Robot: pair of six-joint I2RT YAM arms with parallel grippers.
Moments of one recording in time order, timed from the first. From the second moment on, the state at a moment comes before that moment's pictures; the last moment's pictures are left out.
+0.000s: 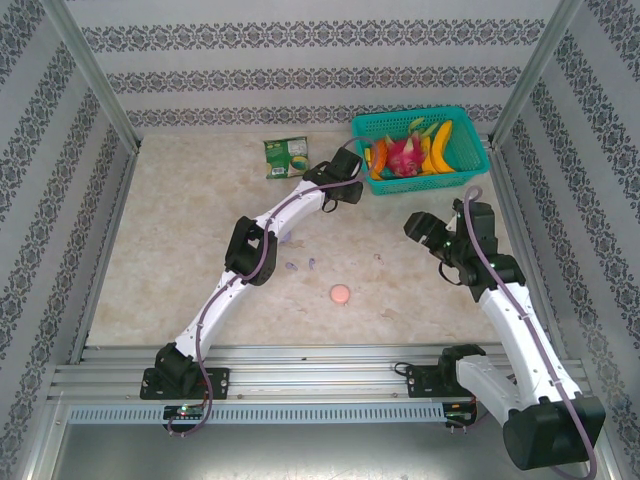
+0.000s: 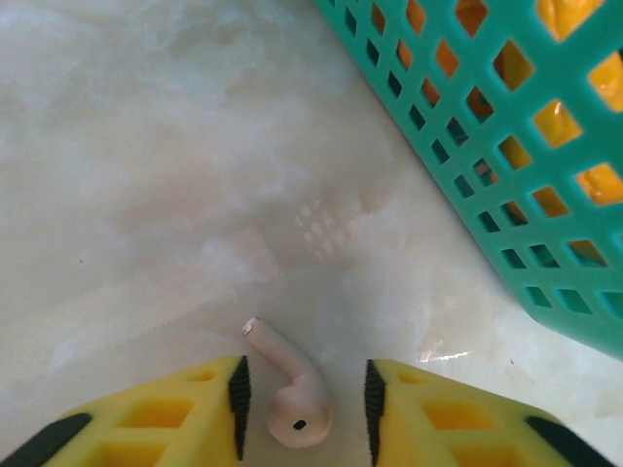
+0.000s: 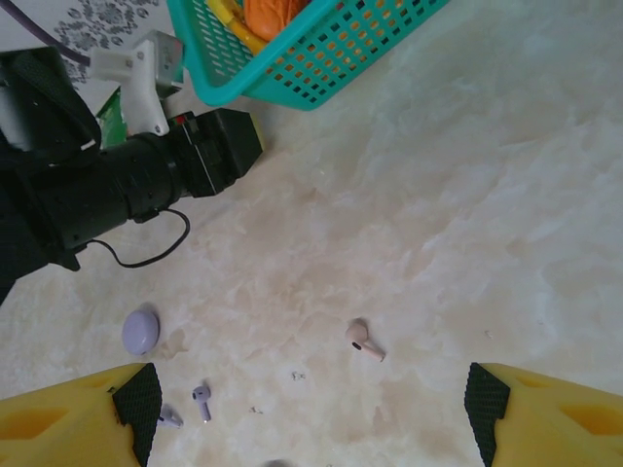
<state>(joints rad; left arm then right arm) -0.58 2.79 2.62 -0.68 -0.04 -0.25 0.09 0.91 0.79 -0.58 -0.19 0.68</state>
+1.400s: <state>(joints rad) -0.62 2.67 2.43 -0.70 0.02 -0.27 0.07 0.85 0.85 -0.60 -0.23 0.70</state>
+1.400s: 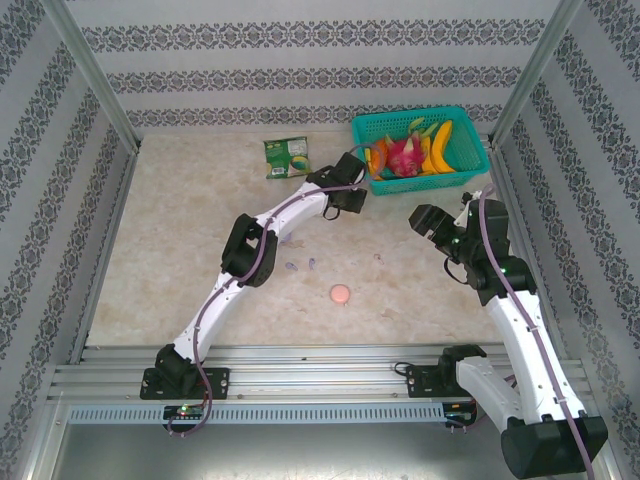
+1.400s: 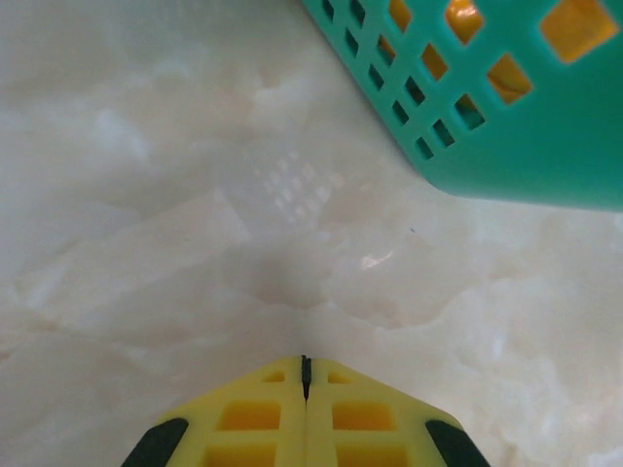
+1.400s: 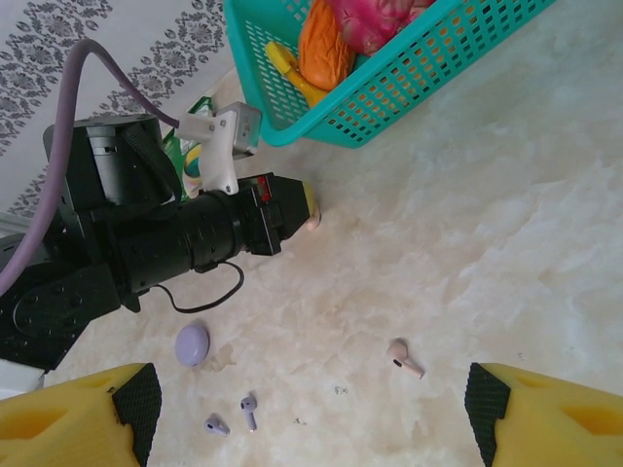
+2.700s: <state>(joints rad) -0.76 2.05 1.55 -0.46 -0.04 -0.43 0.17 0.83 0.69 -0.57 -0.28 0.77</state>
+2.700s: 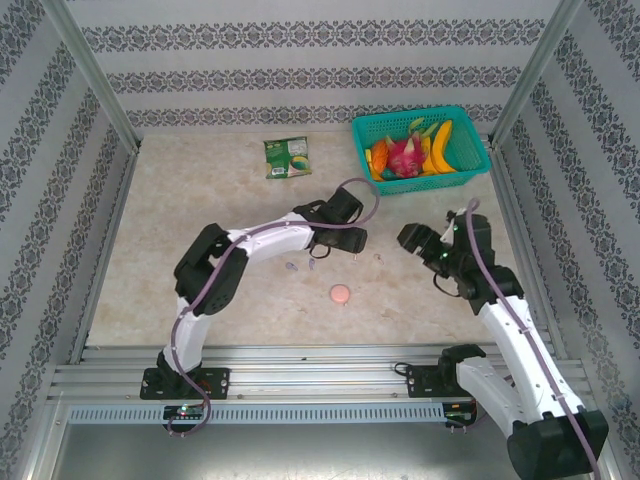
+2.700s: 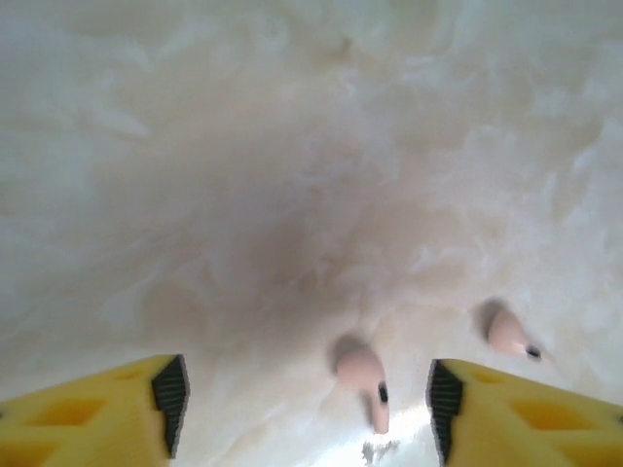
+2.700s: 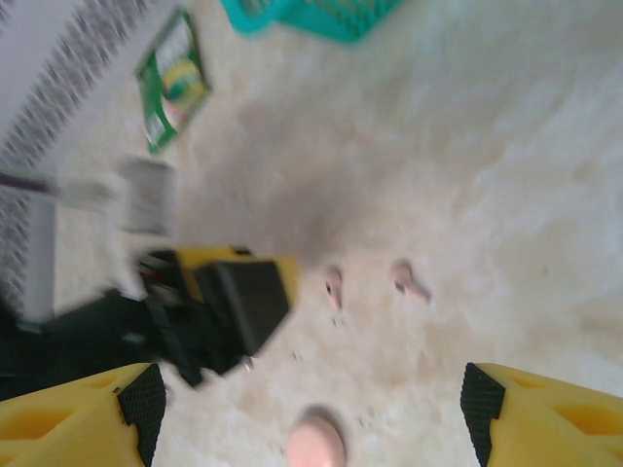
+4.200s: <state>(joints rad) -0.38 1.45 0.94 -0.32 -0.01 -0.63 0.87 1.77 1.08 -0.76 0.06 0.83</state>
